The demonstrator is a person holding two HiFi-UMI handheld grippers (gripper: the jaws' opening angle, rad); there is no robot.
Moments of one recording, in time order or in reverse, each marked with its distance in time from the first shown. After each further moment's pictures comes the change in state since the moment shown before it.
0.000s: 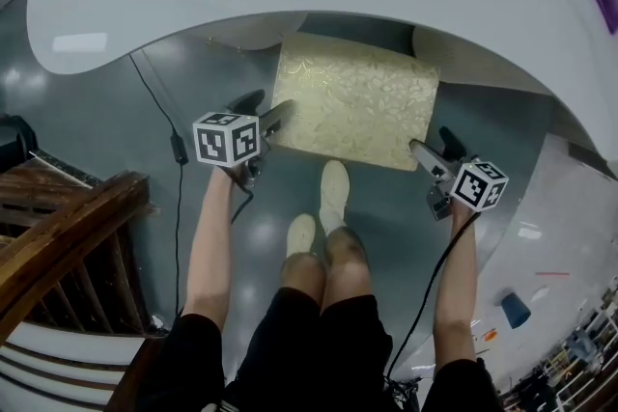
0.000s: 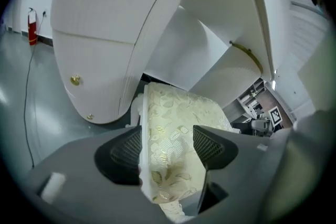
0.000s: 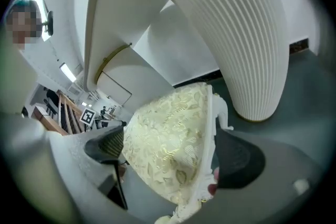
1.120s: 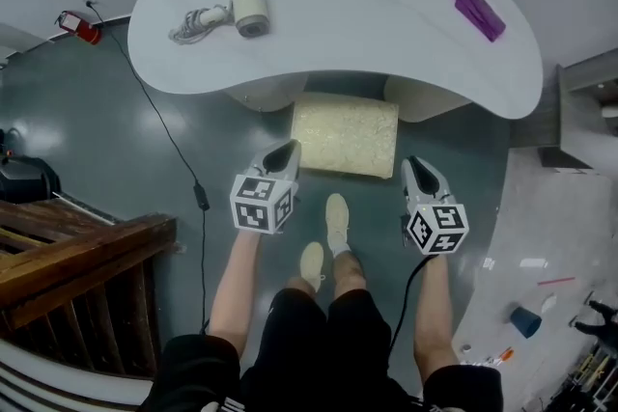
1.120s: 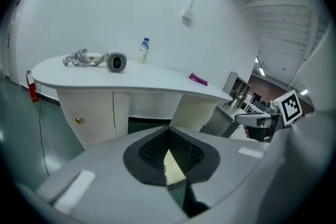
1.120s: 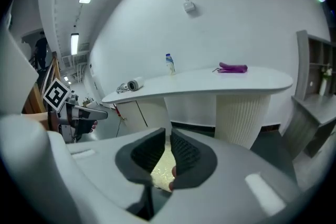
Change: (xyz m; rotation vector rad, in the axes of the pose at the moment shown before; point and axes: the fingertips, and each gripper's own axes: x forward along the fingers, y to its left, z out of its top) left arm -0.237 -0.195 0.104 0.275 -0.280 0.041; right arm -0.174 0.246 0.090 -0.393 -0.304 -0.309
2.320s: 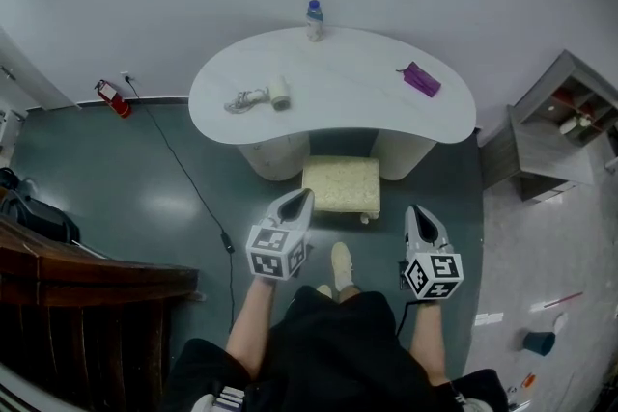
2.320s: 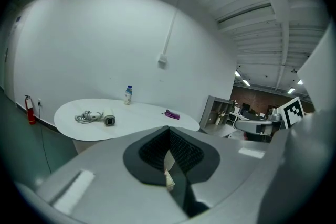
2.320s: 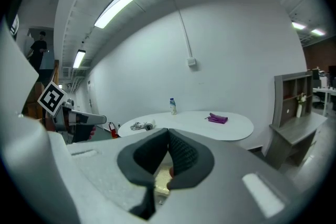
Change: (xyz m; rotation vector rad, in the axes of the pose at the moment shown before) left arm -0.257 -0.141 0.127 0.098 -0.257 -0.074; right arm -0.270 0.123 0.133 -0.032 -0.294 -0.116
